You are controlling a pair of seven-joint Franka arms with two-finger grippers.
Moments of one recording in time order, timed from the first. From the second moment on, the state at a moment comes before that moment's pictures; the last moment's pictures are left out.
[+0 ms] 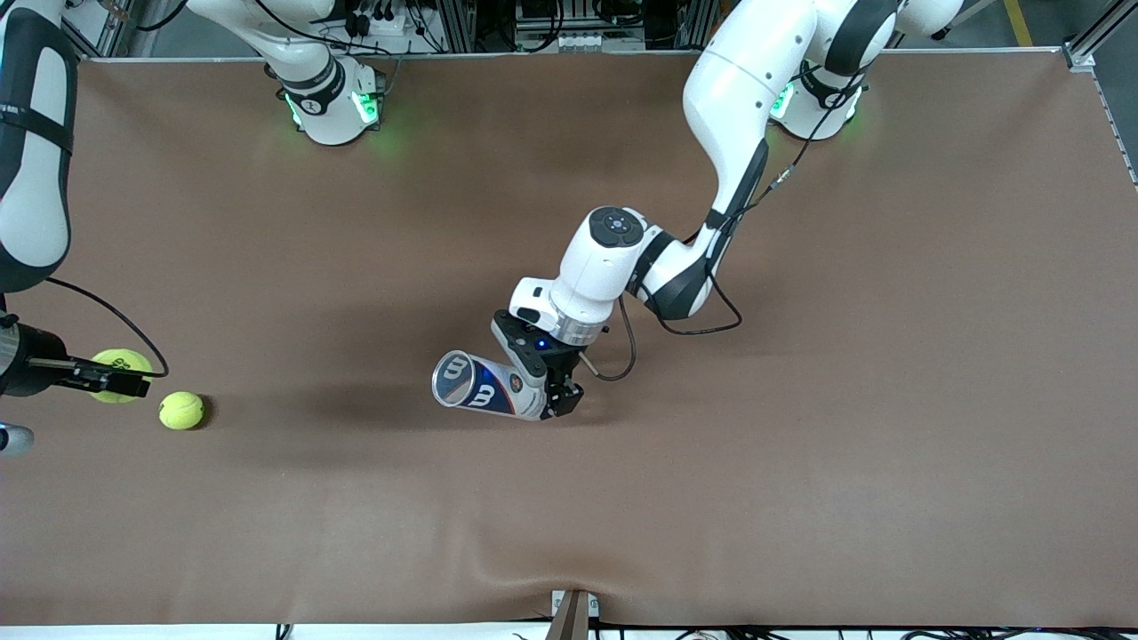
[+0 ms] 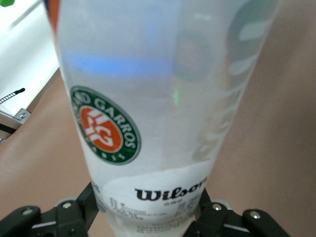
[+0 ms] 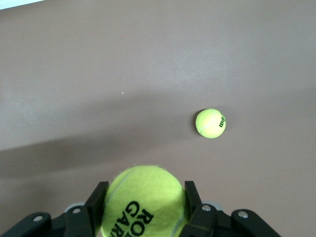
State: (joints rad) left arm -0.80 0.91 0.07 -1.30 -0.11 2.83 0.35; right arm -0.04 0.48 -0.07 -1.20 0.03 1.65 0.09
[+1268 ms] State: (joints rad) left arm -0.93 1.10 0.03 -1.43 -0.40 3.51 0.22; right arm -0.05 0.48 -0.07 -1.20 0.03 1.65 0.09
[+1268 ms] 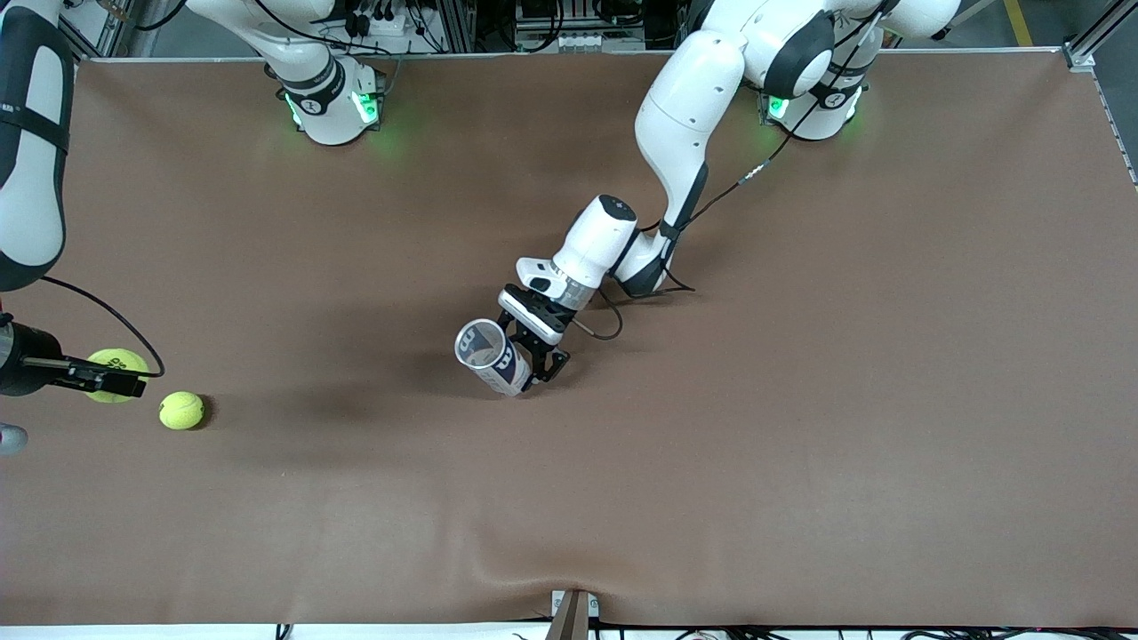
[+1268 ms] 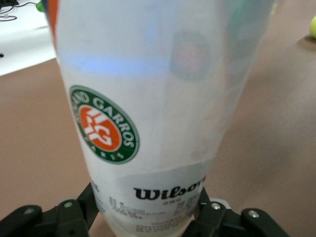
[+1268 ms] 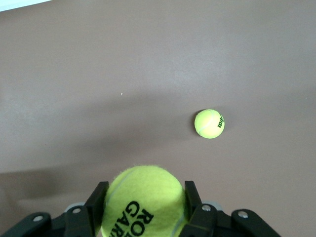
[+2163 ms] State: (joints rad) left arm -0.93 1.14 0.03 -1.43 -0.41 3.53 0.22; right arm 0.06 0.46 -0.02 -1.19 0.11 1.59 0.34
